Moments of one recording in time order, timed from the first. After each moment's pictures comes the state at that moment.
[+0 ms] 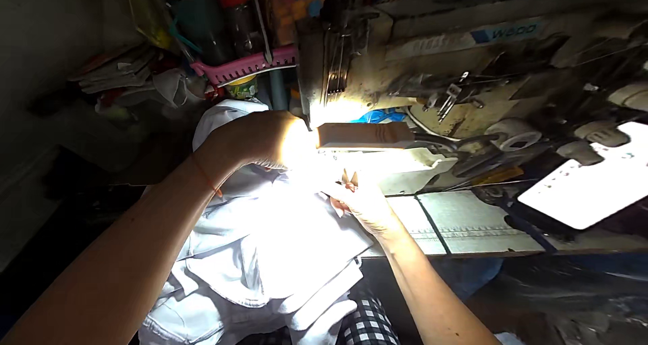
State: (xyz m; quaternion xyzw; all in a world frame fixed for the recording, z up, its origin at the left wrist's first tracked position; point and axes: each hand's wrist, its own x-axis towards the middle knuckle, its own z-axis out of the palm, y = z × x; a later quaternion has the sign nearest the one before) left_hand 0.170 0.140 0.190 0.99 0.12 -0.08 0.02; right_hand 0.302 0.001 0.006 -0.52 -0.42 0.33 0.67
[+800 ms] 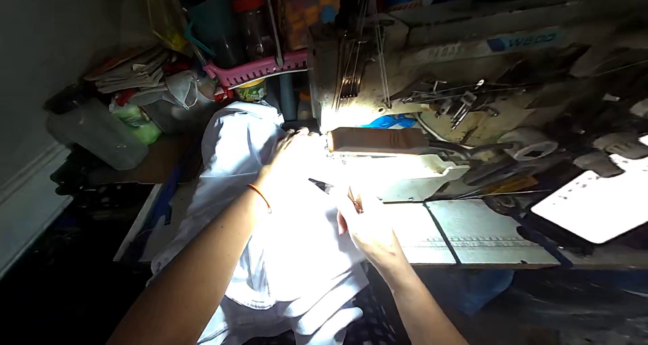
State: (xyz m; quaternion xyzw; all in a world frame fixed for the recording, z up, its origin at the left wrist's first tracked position) left_hand 0.185 0.131 0.111 0.95 0.25 0.11 0.15; right_hand 0.266 -0.015 0.006 -0.66 -0.43 0.15 0.60
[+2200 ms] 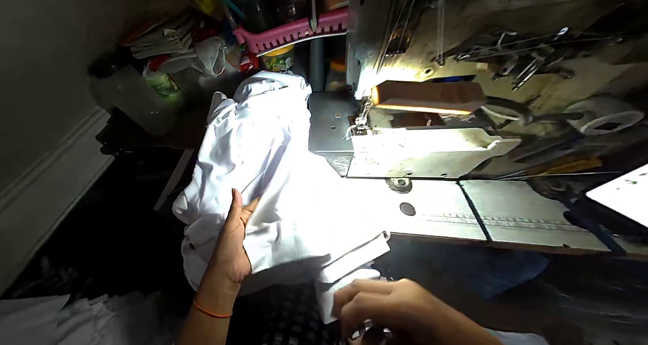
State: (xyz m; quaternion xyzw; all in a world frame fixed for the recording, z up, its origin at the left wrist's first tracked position) left_hand 0.012 0.050 0.018 0.35 0.39 0.34 0.78; right_hand 0.220 -0.119 0.019 -0.37 -0.74 0.36 0.43
